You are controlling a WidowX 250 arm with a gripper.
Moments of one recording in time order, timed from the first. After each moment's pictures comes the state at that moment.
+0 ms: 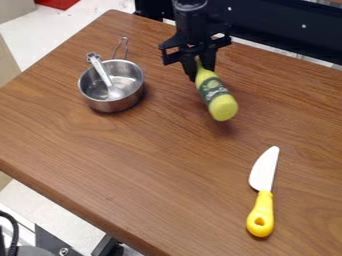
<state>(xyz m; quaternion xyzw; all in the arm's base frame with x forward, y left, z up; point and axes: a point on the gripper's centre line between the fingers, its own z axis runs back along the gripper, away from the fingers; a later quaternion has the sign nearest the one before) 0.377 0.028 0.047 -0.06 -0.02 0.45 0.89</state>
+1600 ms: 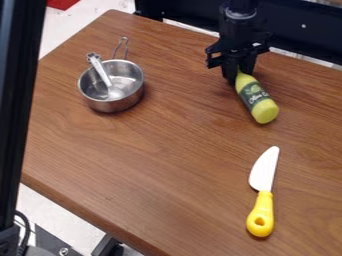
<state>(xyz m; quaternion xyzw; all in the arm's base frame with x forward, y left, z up) 0.420 -0.012 0.025 -0.02 -0.02 0.44 0.90</state>
